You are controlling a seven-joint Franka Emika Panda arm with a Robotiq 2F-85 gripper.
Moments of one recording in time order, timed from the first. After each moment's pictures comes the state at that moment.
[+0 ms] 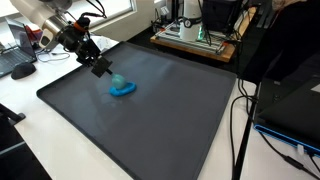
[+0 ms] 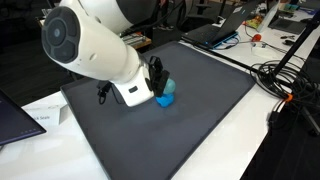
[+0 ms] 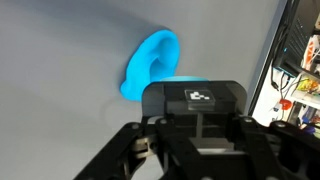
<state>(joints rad) -0.46 0.88 0.09 -1.18 0.49 1.59 -0.84</state>
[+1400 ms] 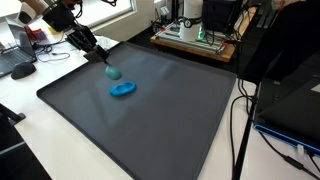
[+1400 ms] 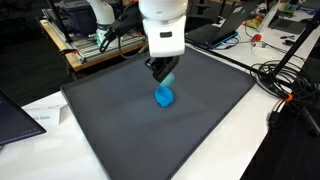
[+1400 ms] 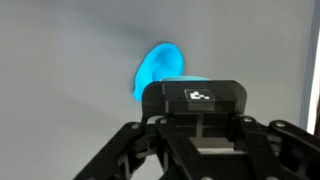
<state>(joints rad) -0.25 0.74 0.01 -1.16 0.22 1.56 -0.40</state>
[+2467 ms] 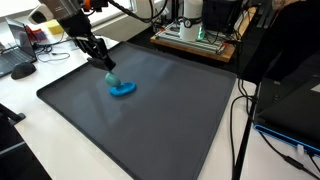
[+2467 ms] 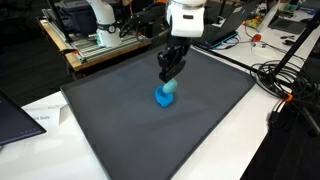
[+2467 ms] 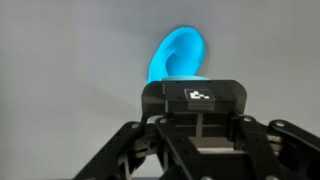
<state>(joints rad) -0.11 0.57 -0.02 -1.48 0.04 1.90 -0.21</state>
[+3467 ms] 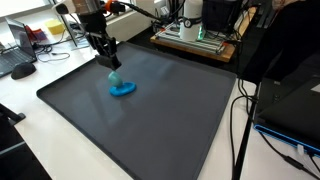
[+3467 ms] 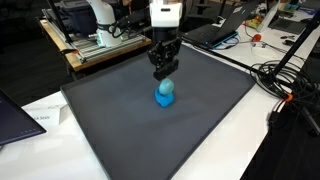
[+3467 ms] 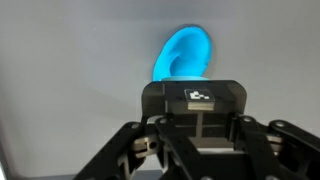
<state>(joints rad) -0.11 0.36 -0.02 -1.87 0.04 2.26 -0.16</state>
